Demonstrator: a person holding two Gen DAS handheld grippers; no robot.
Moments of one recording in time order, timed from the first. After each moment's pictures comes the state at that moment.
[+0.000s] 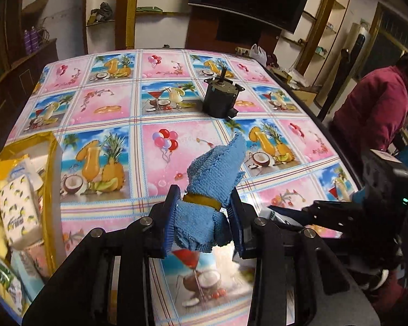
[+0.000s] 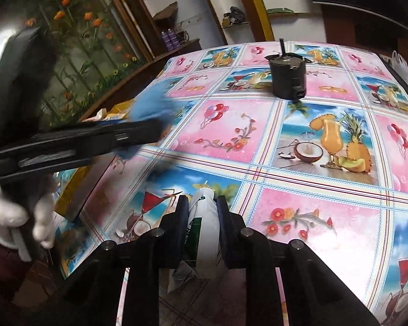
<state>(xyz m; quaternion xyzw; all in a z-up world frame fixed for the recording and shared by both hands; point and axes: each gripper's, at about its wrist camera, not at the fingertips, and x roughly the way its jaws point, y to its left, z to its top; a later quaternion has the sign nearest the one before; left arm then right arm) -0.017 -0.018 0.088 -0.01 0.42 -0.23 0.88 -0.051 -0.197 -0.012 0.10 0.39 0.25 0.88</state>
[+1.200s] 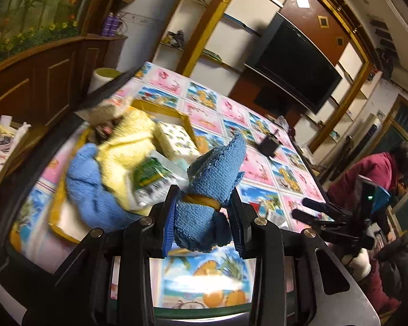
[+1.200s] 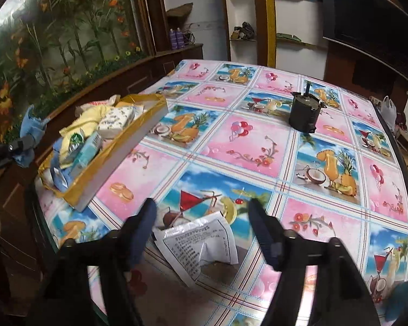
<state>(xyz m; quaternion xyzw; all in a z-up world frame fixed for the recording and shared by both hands) -0.152 0.190 0.098 -0.19 0.33 -0.16 0.91 -0.096 -0.123 0.023 -0.03 0.37 0.20 0.91</state>
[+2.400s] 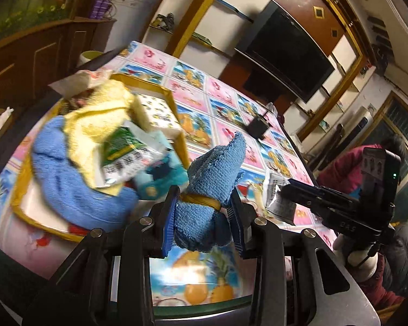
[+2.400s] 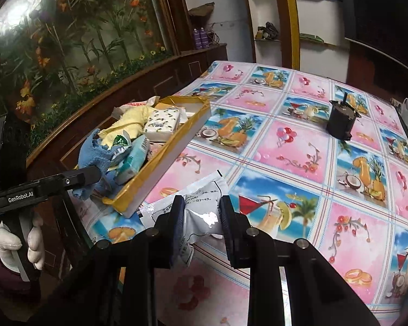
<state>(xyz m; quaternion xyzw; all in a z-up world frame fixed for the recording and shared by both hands) -0.149 0.181 0.078 -0.20 0.36 -0.18 0.89 -0.110 -0.075 0.047 -0.01 0.37 0.27 0.89</state>
